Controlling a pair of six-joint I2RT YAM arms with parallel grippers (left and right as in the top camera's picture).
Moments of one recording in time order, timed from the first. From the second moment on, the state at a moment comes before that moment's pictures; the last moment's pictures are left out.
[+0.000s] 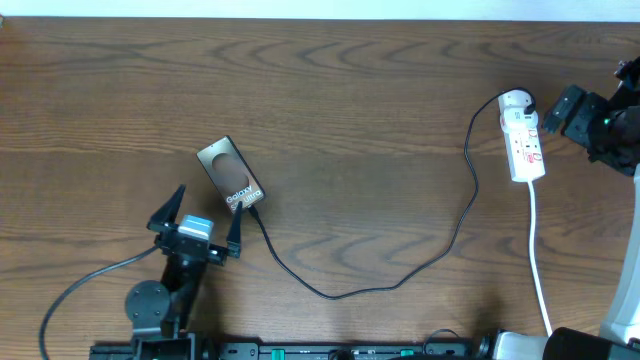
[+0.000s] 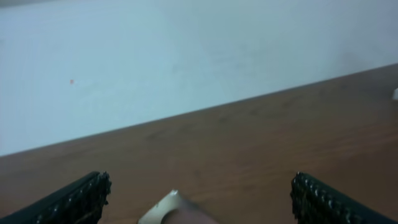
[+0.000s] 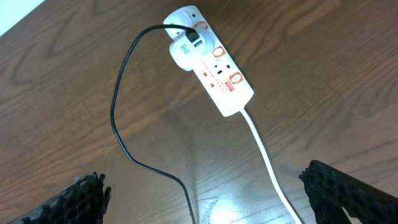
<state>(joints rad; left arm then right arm) 0.04 0.10 0.03 0.09 0.30 0.14 -0.30 1.50 1.69 -1.25 -0.06 0.26</state>
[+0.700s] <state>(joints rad) -0.01 0.01 0.02 -0.12 0.00 -0.01 -0.30 1.50 1.69 -1.25 -0.06 0.26</state>
